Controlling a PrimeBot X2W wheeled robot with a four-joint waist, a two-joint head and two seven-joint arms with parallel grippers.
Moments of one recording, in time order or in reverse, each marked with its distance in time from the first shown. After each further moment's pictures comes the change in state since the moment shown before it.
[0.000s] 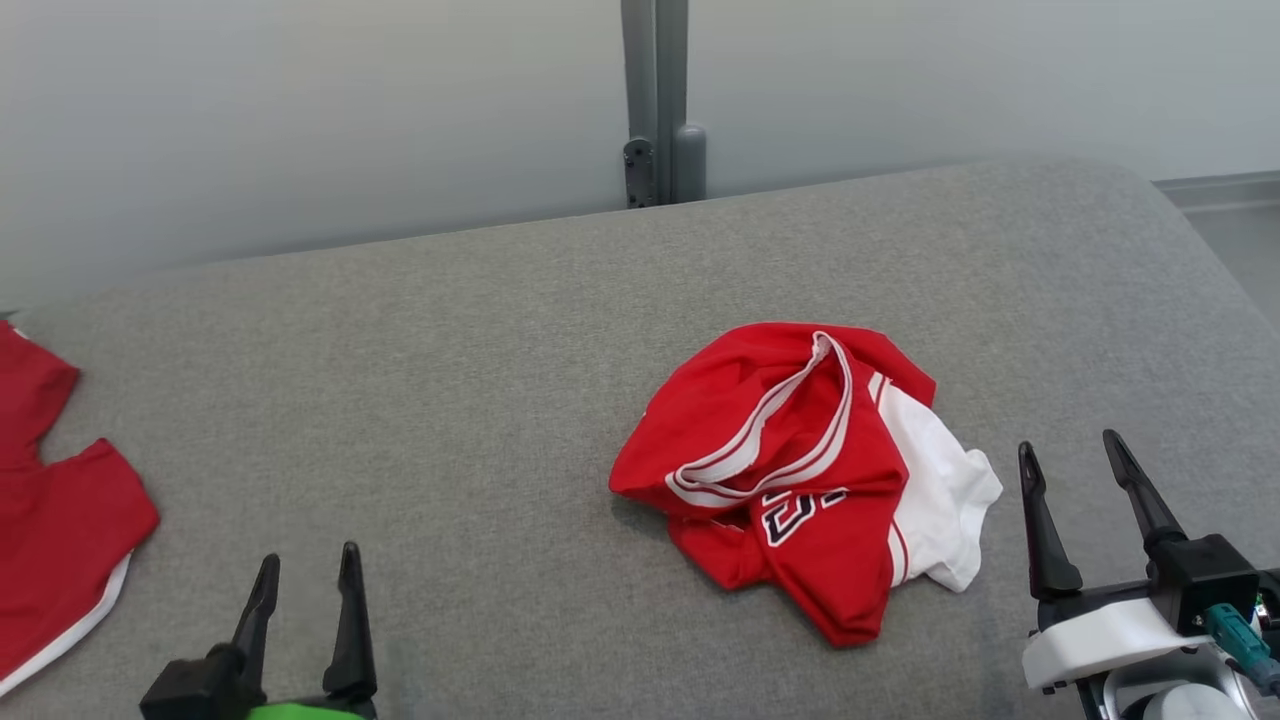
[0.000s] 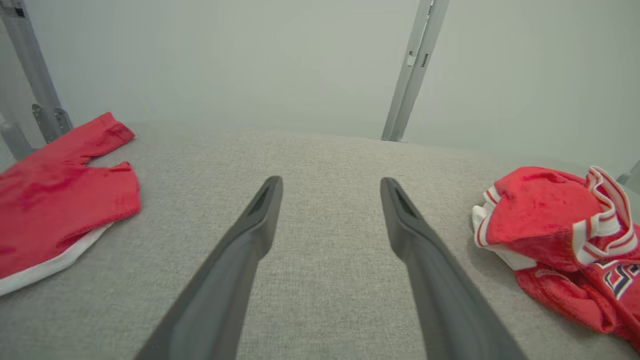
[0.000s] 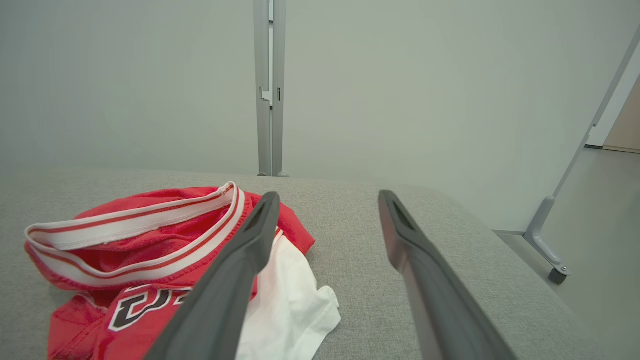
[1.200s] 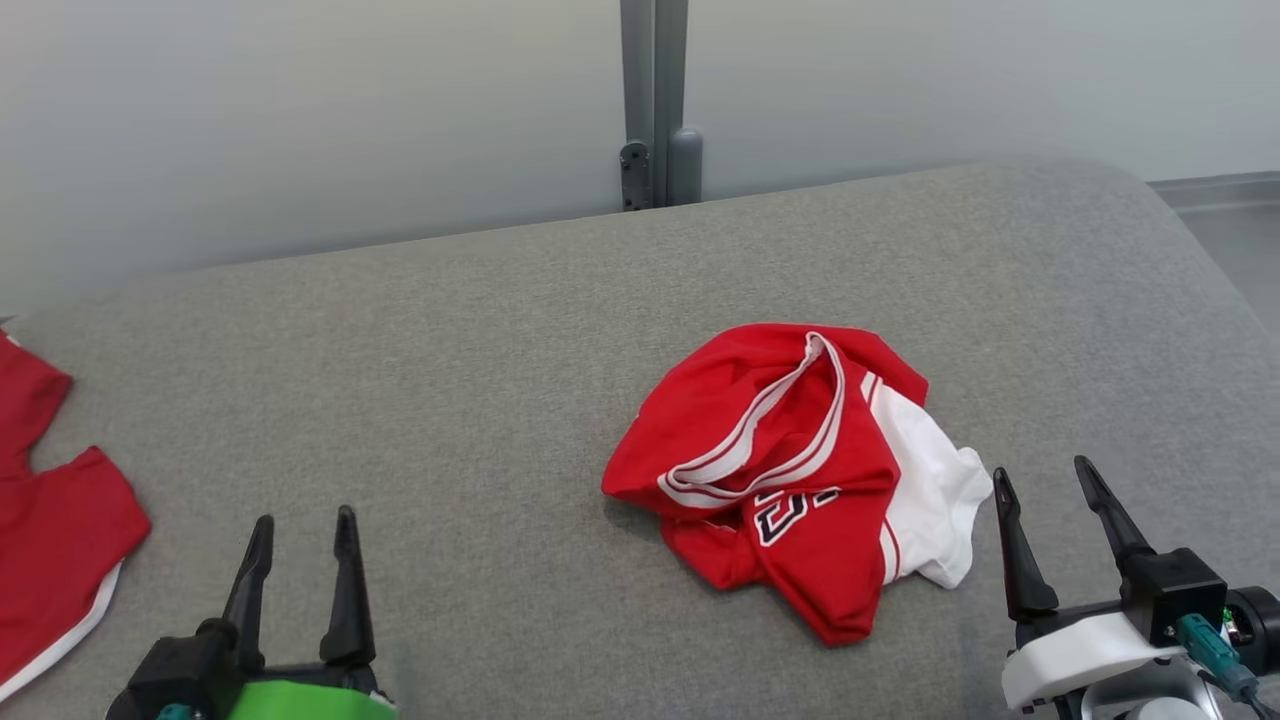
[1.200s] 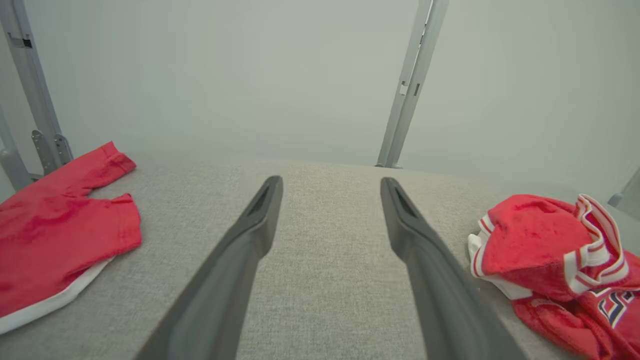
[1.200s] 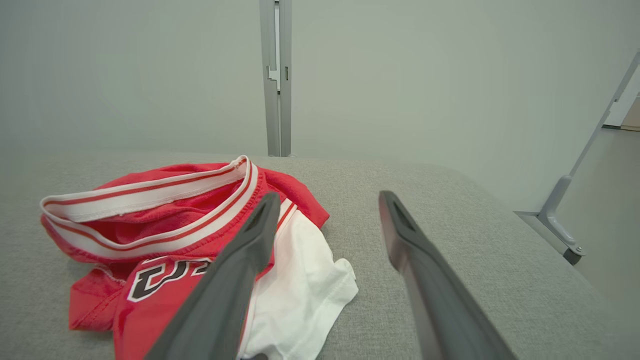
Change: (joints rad) left arm -0.009 -0.126 0.178 -0.017 0.151 -0.160 0.000; right arm 0.010 0.014 0.022 0.054 0.007 0.000 0.000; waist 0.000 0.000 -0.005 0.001
